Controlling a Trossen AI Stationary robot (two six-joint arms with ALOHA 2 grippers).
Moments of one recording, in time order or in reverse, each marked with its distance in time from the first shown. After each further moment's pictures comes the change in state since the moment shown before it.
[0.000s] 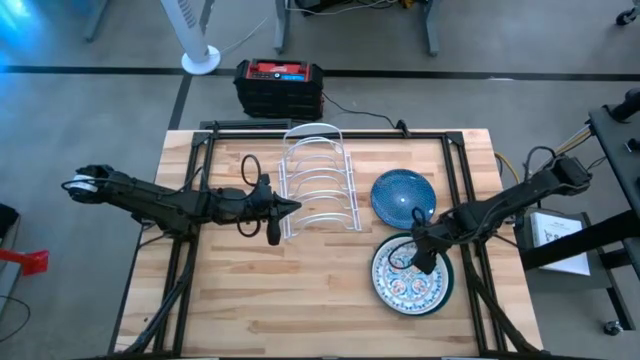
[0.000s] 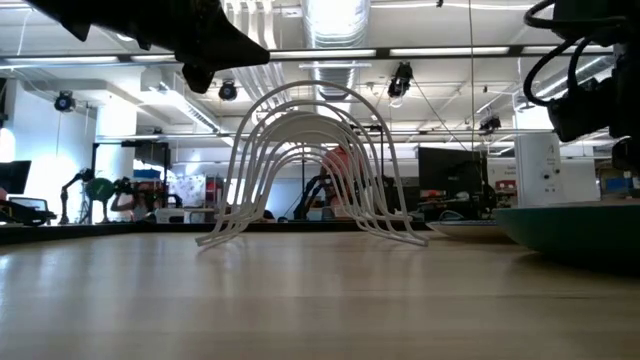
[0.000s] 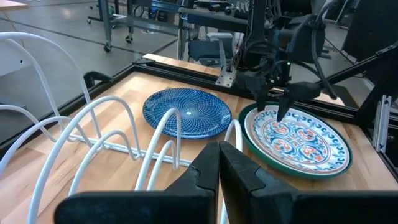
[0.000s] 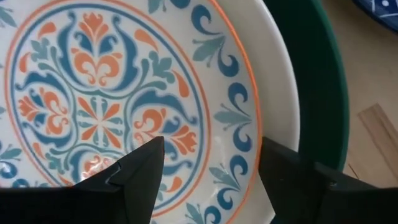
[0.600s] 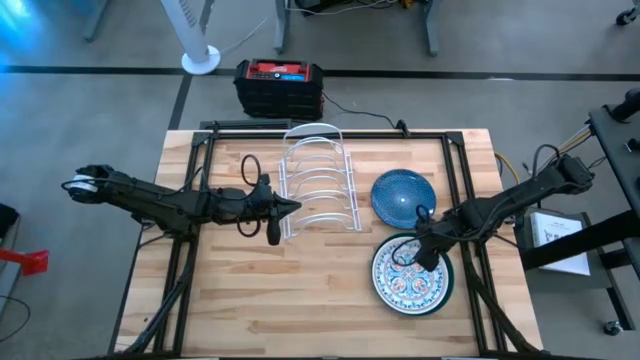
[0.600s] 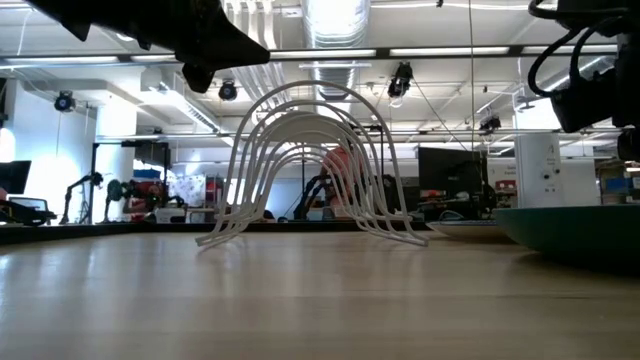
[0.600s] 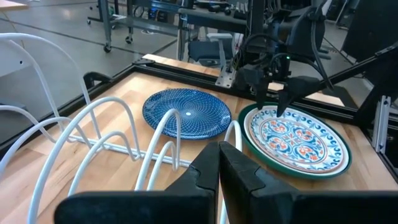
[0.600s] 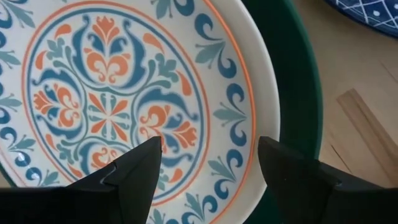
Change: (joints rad) left arm 0.000 0.000 0.001 0.001 0.000 0.000; right arm 0.000 -0.058 0.024 -0.082 0.008 0.040
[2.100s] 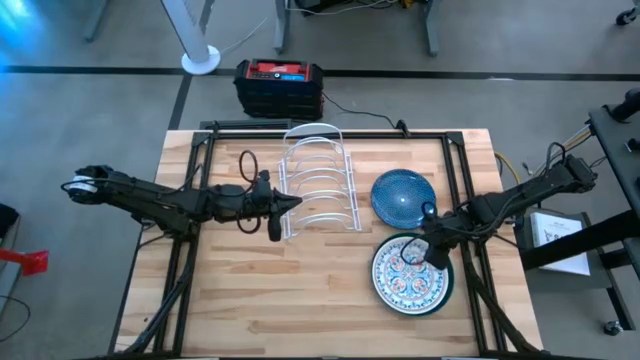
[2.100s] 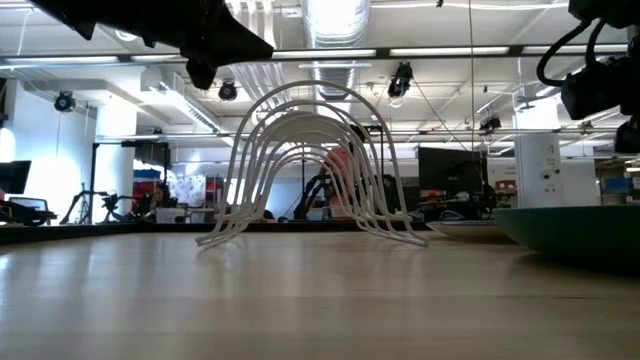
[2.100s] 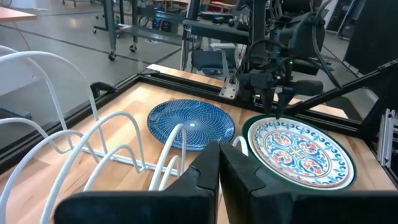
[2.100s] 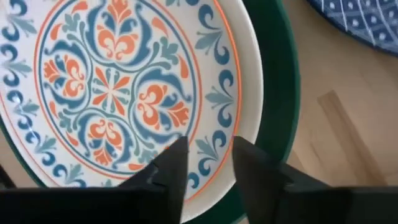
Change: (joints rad) left arm 0.023 0.000 0.007 0.030 0.001 0.011; right arm -0.002 -0.138 -0.007 -0.085 -0.005 -0.099
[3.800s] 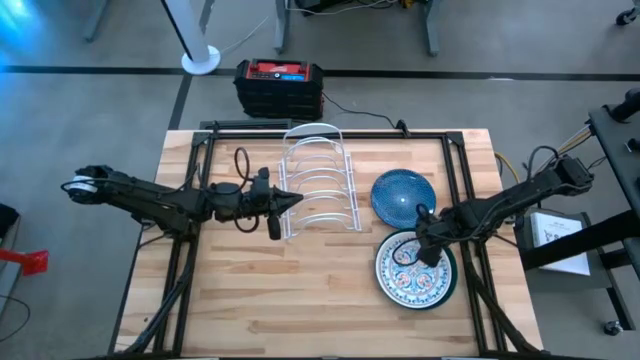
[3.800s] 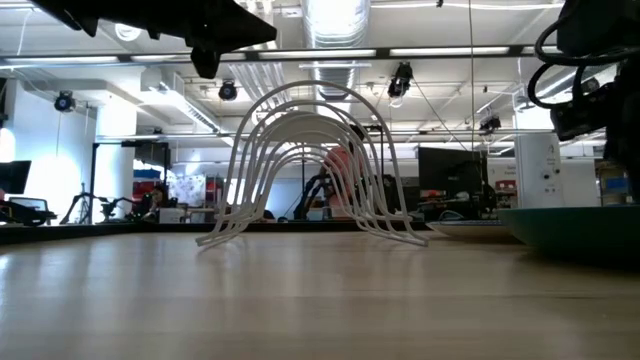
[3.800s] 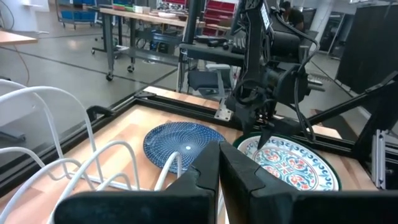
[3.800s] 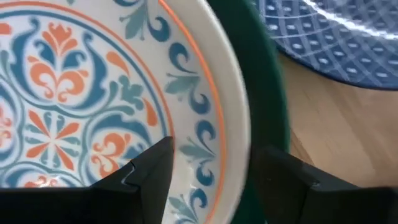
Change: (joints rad) left arm 0.000 0.000 0.003 0.092 0.000 0.034; right arm -0.024 0.159 -0.030 0.038 0.130 -0.043
